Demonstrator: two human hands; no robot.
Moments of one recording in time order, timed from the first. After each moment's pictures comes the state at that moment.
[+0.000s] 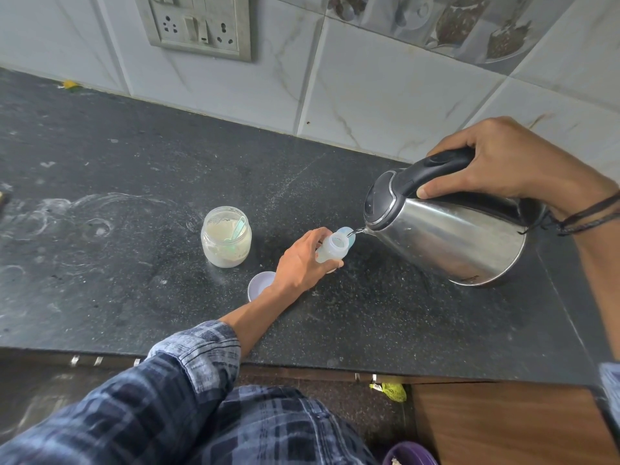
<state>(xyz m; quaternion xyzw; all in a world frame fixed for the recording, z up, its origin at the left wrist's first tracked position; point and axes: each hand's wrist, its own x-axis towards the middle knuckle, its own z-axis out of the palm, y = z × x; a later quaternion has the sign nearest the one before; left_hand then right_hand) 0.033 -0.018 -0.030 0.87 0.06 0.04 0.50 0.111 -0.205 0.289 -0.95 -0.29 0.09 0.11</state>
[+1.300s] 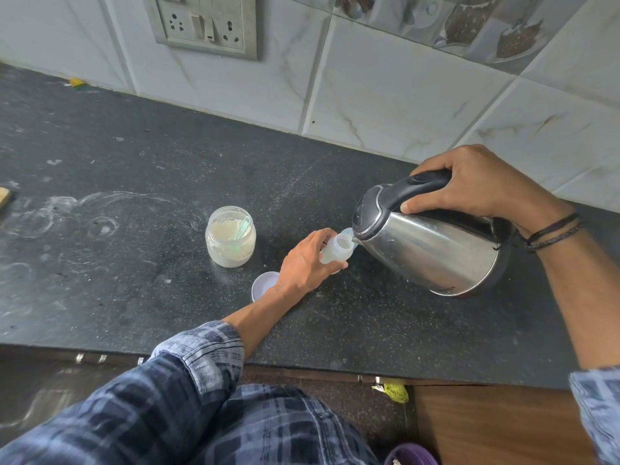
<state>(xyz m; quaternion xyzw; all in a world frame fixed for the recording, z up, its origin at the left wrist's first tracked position) 0.030 -0.017 -0.024 0.87 0.06 0.04 0.49 0.118 -0.198 0.247 -0.95 -0.28 0.11 0.12</state>
